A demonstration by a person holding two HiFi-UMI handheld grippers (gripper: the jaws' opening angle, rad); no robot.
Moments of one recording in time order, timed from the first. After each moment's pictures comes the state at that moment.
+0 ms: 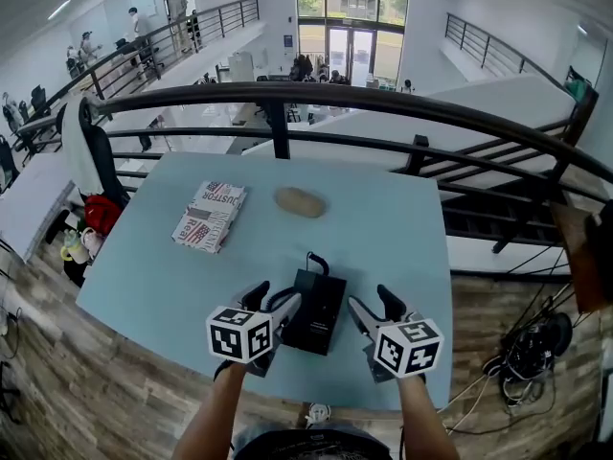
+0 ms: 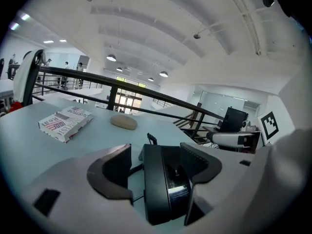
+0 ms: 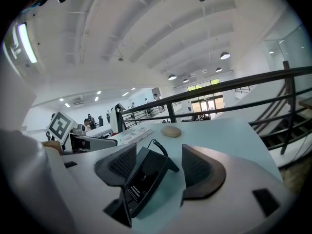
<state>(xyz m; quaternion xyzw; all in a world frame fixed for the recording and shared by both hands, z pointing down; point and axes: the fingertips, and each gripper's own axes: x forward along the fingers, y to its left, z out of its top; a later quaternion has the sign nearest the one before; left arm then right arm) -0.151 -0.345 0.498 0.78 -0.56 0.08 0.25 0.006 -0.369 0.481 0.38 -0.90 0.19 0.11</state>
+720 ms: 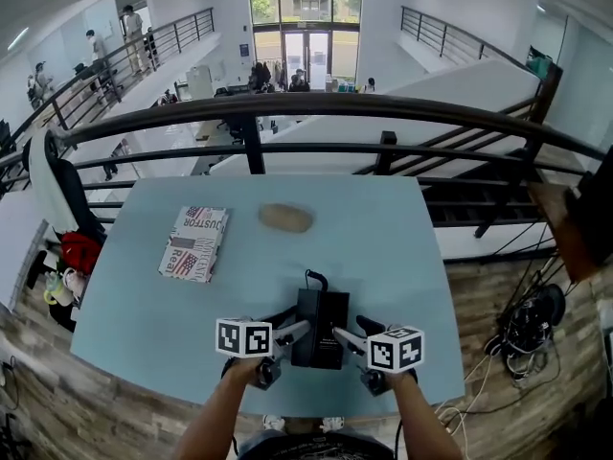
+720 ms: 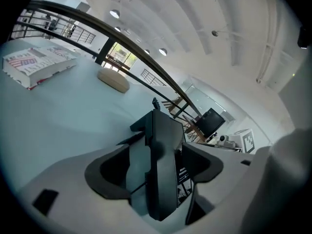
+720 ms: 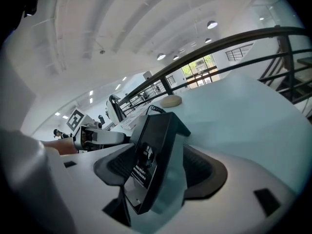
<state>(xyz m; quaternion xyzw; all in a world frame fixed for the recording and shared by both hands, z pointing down) -0.145 -0.360 0.587 0.81 -0.38 0.08 0.44 -0.036 -0.356 0.581 0.34 -0.86 0.34 0.16</state>
